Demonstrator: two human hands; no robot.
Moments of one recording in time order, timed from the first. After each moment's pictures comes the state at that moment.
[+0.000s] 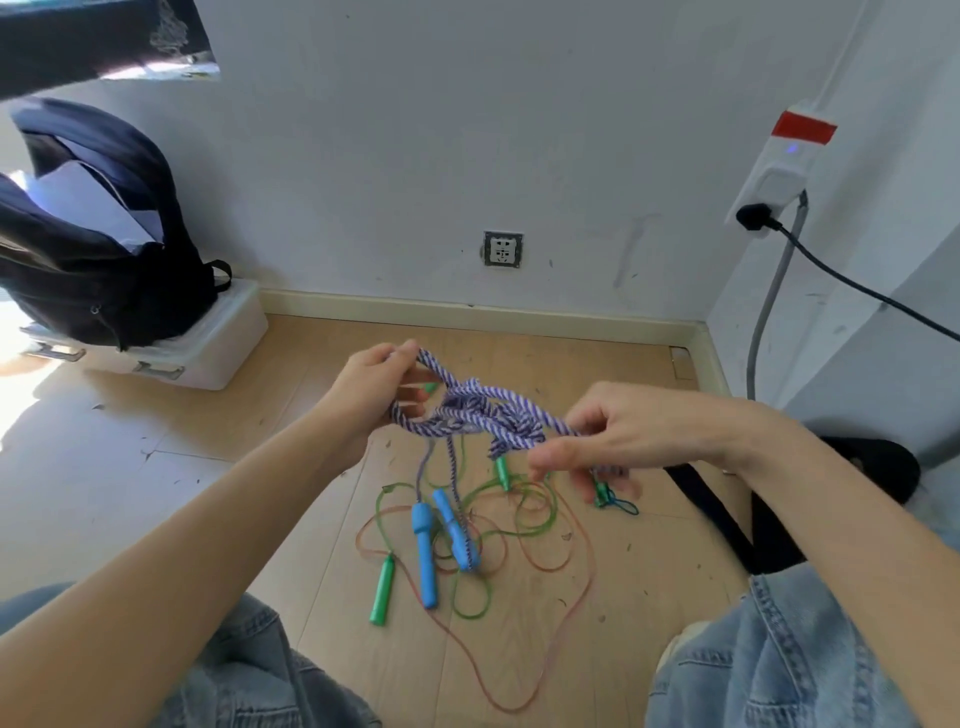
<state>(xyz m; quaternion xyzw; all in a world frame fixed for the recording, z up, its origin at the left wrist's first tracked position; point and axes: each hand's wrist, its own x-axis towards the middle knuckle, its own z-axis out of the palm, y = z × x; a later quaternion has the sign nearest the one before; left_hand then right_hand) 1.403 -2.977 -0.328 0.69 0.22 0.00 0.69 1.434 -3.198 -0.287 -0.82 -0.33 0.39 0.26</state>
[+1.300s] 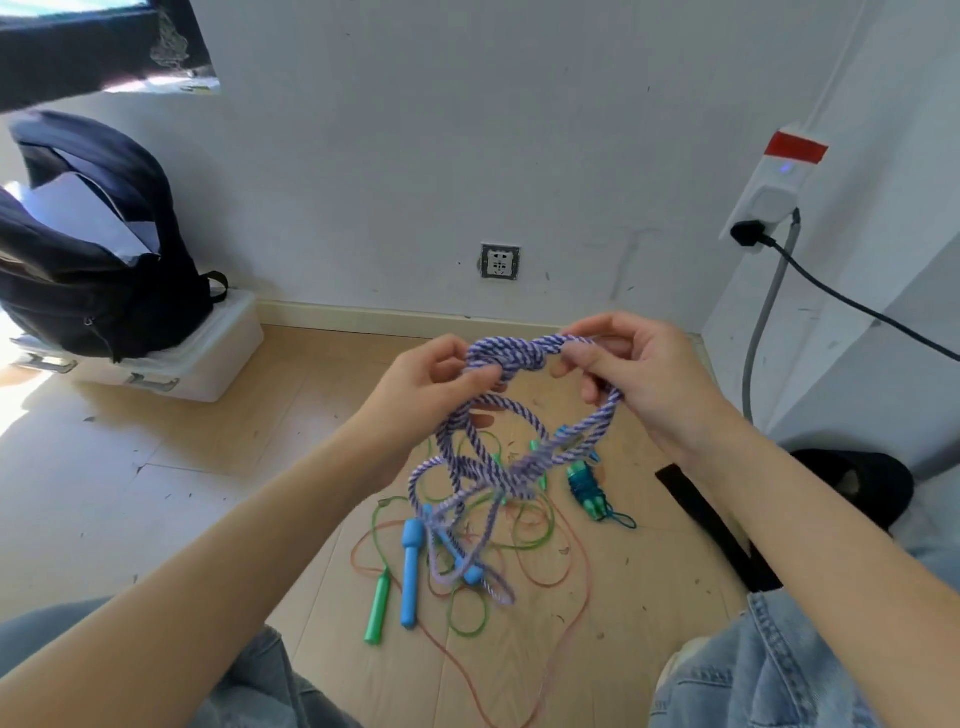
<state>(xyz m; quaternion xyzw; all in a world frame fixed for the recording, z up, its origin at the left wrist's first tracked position) 1.398 -3.004 -0.312 0.72 0.03 -0.02 0.70 1.443 -3.187 -0.294 -0.72 -0.17 0.09 0.67</state>
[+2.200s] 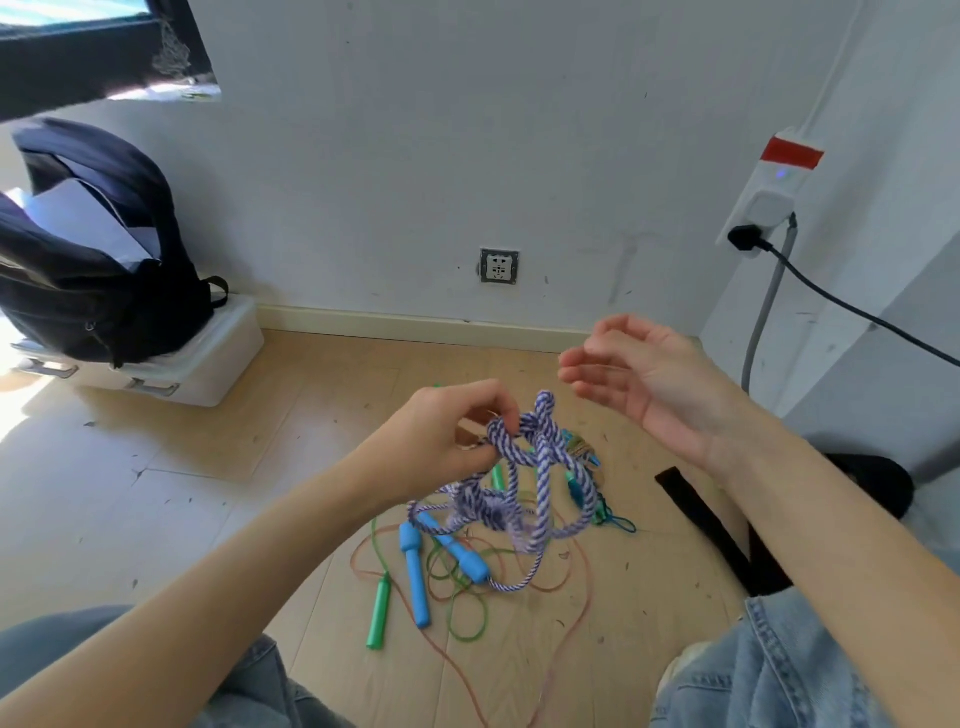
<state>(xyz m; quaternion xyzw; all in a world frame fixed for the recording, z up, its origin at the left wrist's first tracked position) 1.387 -3.003 -0.317 0.89 -0.17 0.02 0.43 1.452 -3.200 -0.289 -0.58 -0.03 0.22 0.78</state>
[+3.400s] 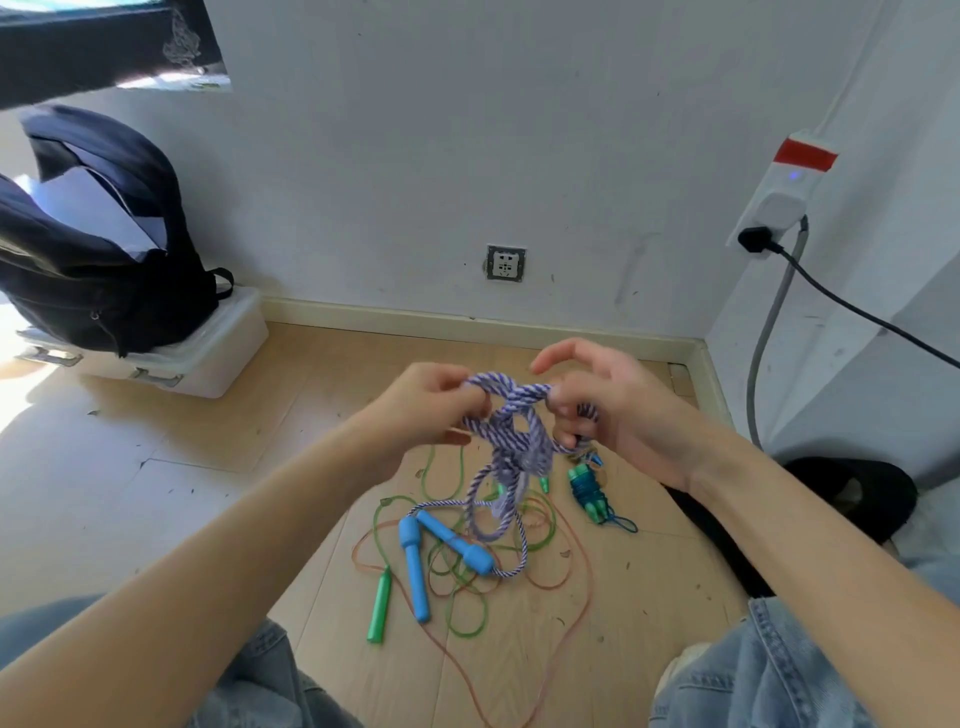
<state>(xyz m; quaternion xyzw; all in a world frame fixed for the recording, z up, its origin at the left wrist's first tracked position) 1.406 -2.995 -0.319 0.81 0.10 -0.10 0.57 1.436 -3.180 -0.297 -0.67 -0.19 0.30 0.65</state>
